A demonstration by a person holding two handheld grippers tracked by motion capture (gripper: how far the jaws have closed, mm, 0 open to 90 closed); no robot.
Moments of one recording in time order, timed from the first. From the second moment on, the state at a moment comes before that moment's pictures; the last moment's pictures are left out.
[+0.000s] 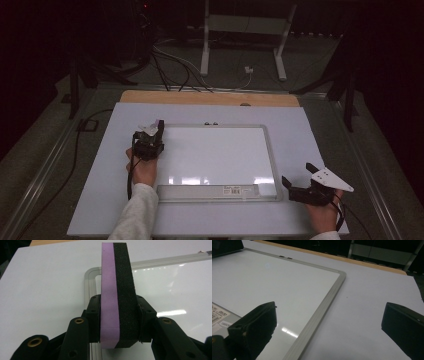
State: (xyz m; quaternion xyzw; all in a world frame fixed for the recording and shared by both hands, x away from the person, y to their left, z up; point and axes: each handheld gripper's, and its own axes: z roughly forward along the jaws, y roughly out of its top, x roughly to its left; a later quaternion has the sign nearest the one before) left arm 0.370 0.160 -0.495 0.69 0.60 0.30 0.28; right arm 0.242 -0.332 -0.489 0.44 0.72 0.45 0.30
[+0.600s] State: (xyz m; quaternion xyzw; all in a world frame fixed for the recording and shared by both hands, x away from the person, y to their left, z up) left arm 0.369 0.160 -0.502 0.66 0.63 0.29 0.28; right arm 0.243 -0.330 -0.489 0.43 0.72 0.45 0.30
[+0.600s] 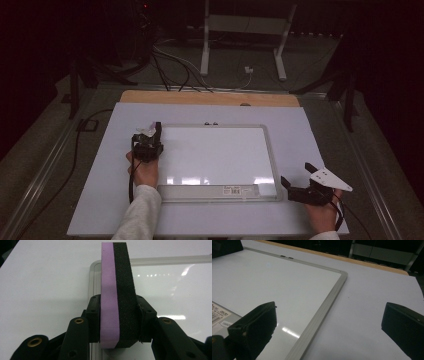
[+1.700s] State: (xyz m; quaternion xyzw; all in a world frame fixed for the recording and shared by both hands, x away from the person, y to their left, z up) left arm 0.335 0.184 -0.457 0.69 0.53 0.28 0.40; right arm 0.243 -0.333 -0.487 0.44 0.71 0.45 0.31
